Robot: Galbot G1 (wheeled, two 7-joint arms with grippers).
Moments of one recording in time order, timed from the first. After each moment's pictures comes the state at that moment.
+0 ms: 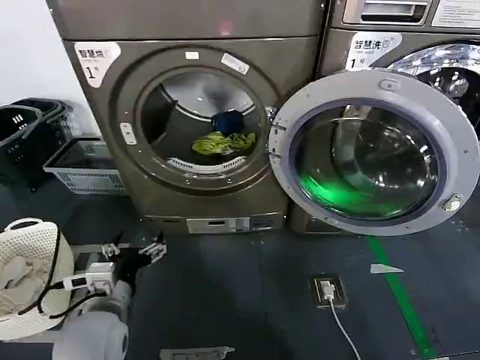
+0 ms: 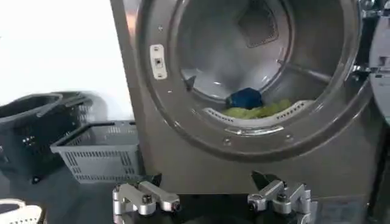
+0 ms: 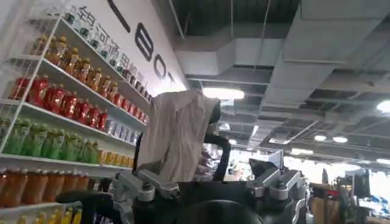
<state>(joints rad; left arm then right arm) 1.33 -1.49 -0.56 -2.28 0.04 0.74 0.01 -1.64 0.94 2.17 1.58 0.45 -0.20 0.04</state>
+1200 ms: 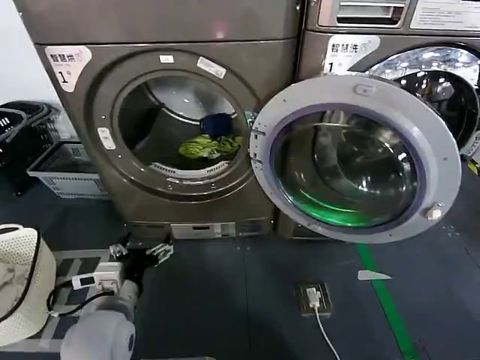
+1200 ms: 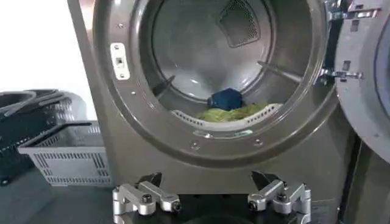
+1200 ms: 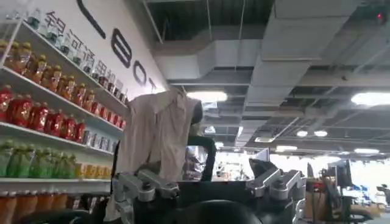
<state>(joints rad) 1.32 -1.50 -0.53 -2.27 0.03 0.74 0.00 -1.65 0.96 2.20 1.57 0.52 -0.16 0.10</state>
